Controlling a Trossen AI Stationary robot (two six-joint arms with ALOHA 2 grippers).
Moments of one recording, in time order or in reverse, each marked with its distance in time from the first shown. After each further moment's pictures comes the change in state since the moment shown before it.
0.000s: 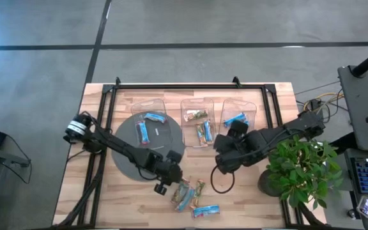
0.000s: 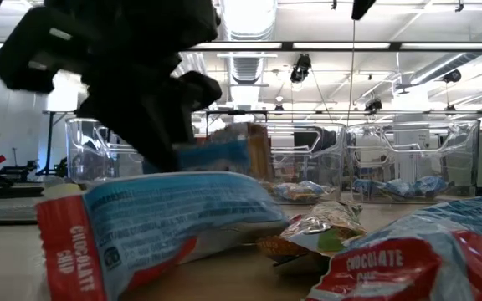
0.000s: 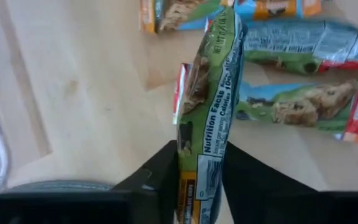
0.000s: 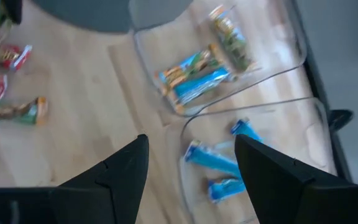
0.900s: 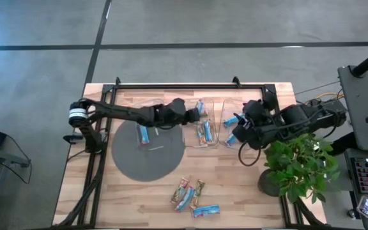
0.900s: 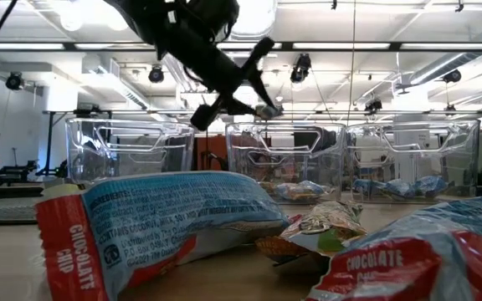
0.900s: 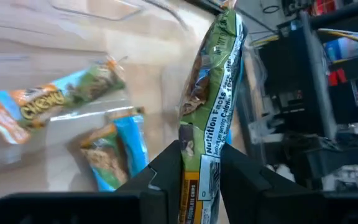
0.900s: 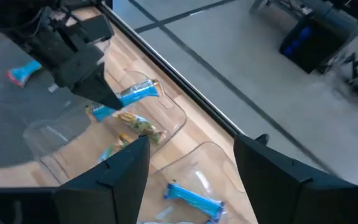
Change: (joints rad) left arm 0.520 -0.055 0.049 0.376 -0.164 -1.330; right arm -0.053 -0.321 -0.090 -0.010 0.407 0.164
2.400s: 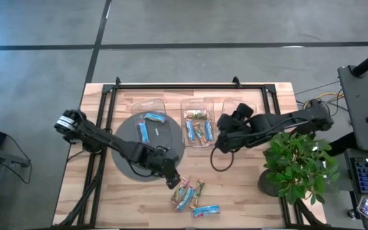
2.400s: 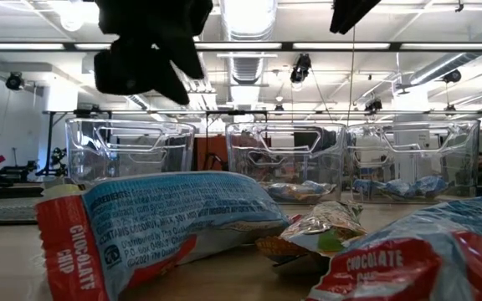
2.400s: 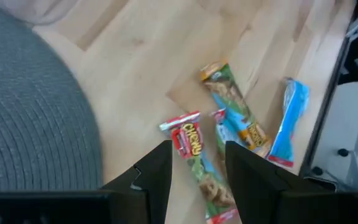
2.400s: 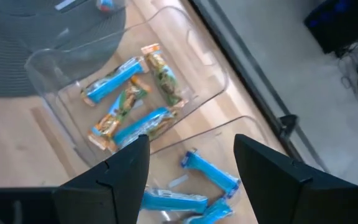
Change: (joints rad) left arm -0.525 -0.092 0.006 -0.489 0.106 0.253; right arm -0.091 0.182 -0.064 0.136 -0.218 -0.175
